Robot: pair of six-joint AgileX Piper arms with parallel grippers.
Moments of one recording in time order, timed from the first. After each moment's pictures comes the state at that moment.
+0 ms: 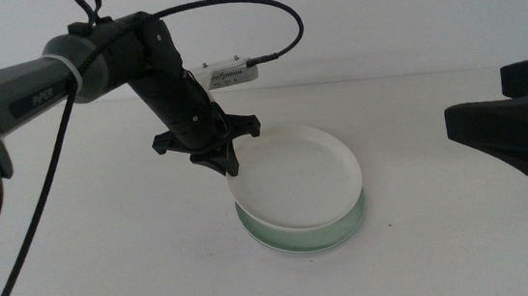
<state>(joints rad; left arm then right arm) -0.34 2.12 -1.71 -0.37 1.06 0.02 0.38 0.84 -0.88 0.59 0.66 -0.52</state>
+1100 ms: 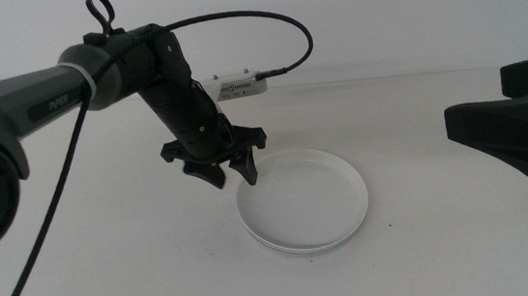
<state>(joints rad) -0.35 2.15 -1.71 -0.39 1.07 0.08 0.38 0.84 -0.88 0.59 0.66 -0.52</state>
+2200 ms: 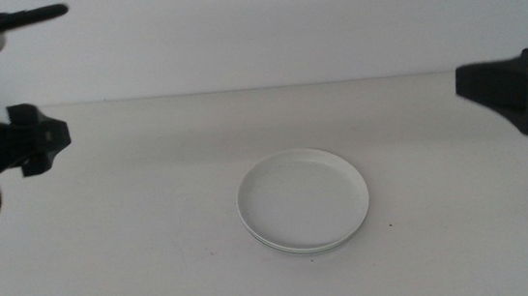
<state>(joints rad) -0.05 1.01 -0.82 -0.30 0.53 0.13 0.38 0.88 -0.88 0.34 0.53 -0.17</state>
